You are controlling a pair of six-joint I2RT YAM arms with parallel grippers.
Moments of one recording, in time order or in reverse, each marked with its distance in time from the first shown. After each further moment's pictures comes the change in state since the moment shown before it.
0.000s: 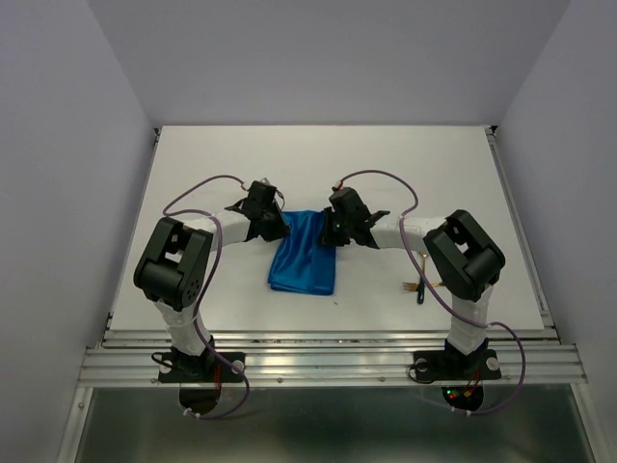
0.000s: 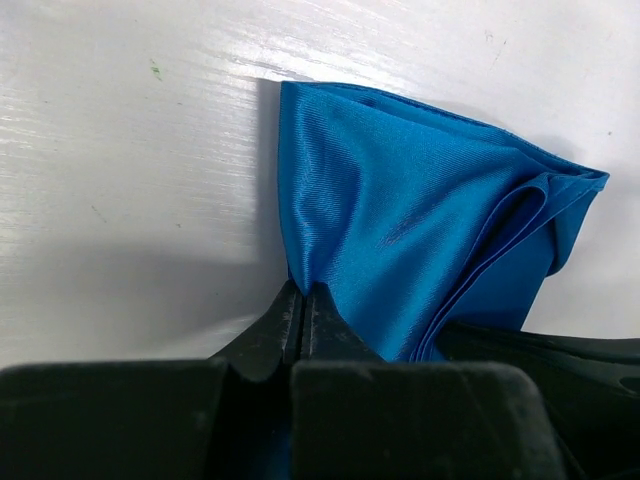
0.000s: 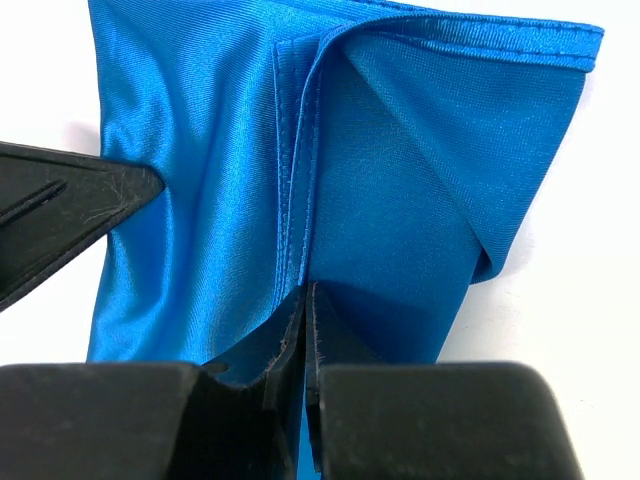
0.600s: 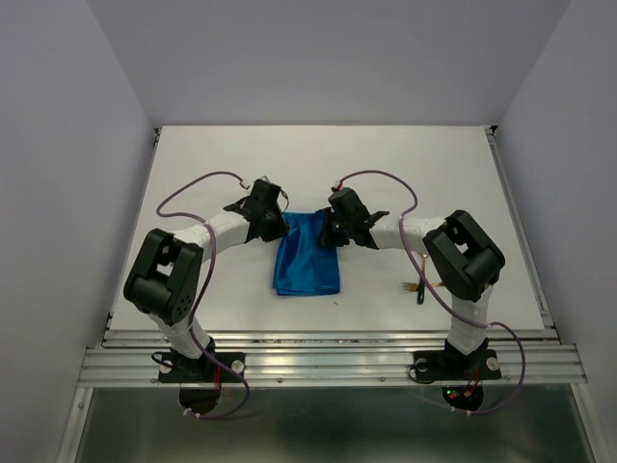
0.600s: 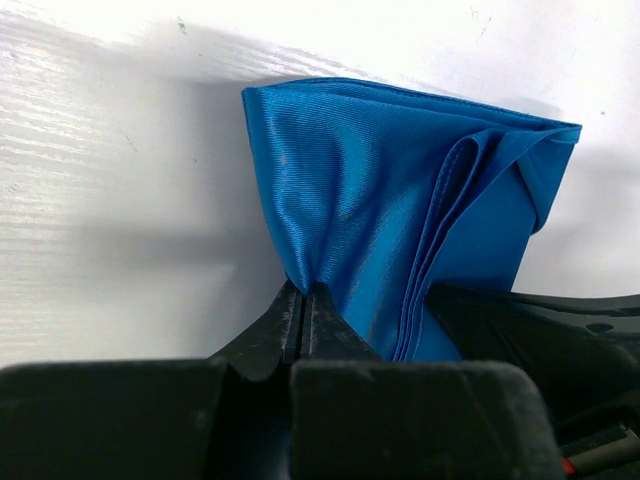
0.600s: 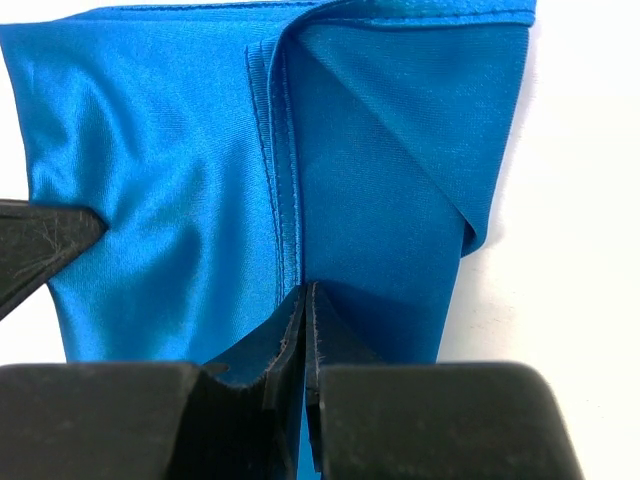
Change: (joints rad) left arm -0.047 -0.106 0.019 -0.143 -0.108 -0.014; right arm 0.006 0.000 0.000 0.000 0.007 0.001
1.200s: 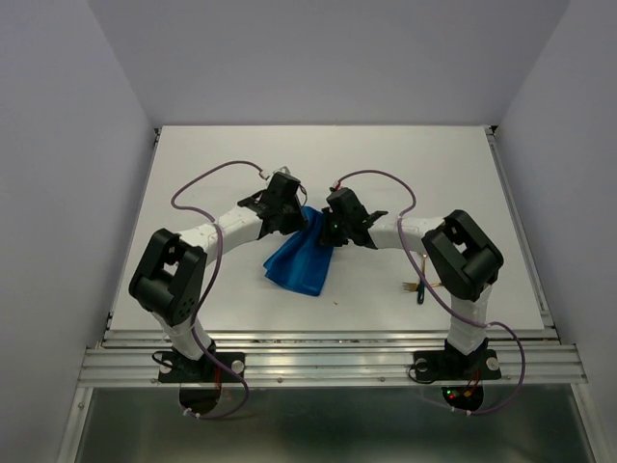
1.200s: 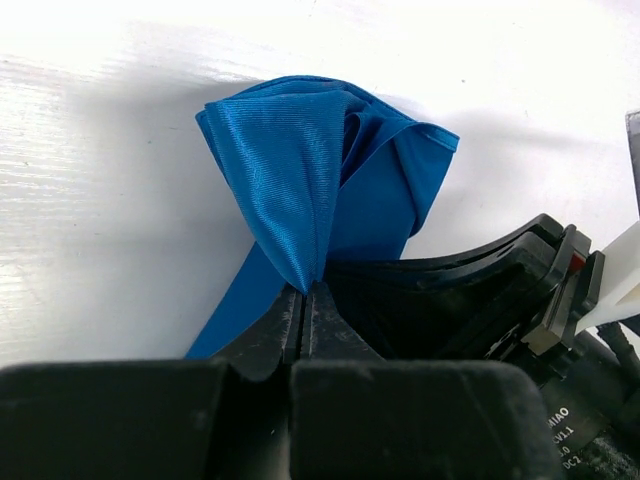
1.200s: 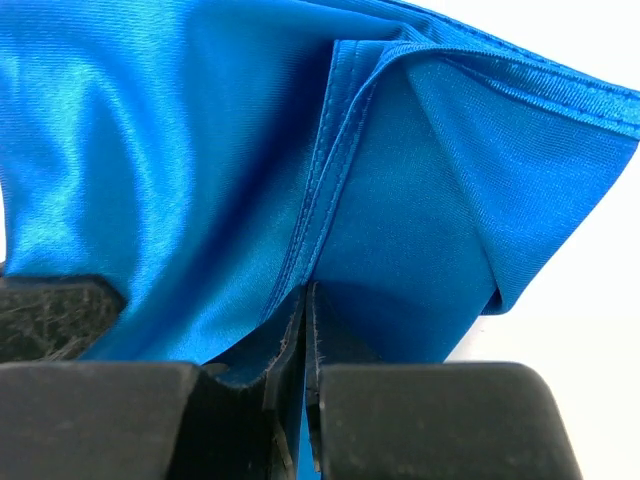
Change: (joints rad) left arm -0.110 0.010 0.119 -0.034 -0.006 -0.031; right arm 0.007 0.007 0.012 -0.005 0.003 -0.001
